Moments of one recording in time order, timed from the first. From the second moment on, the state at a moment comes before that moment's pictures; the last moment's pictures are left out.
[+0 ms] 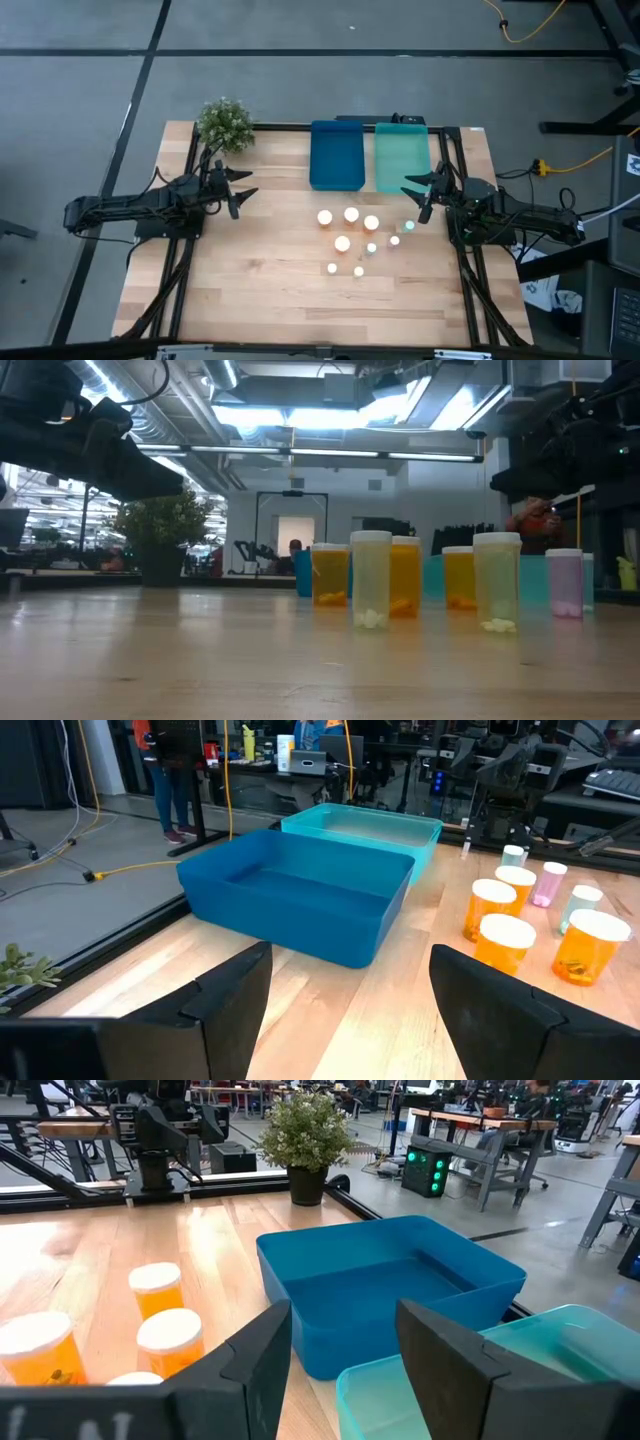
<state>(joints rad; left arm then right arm) 0.19 0.17 0.02 0.02 -0.25 -0.09 -0.16 0.05 0.07 -0.13 0.22 -0.01</state>
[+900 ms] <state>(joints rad) 0.19 0.17 0.02 0.02 -0.25 -0.08 -0.16 0.05 0.07 -0.11 -0.01 0.25</state>
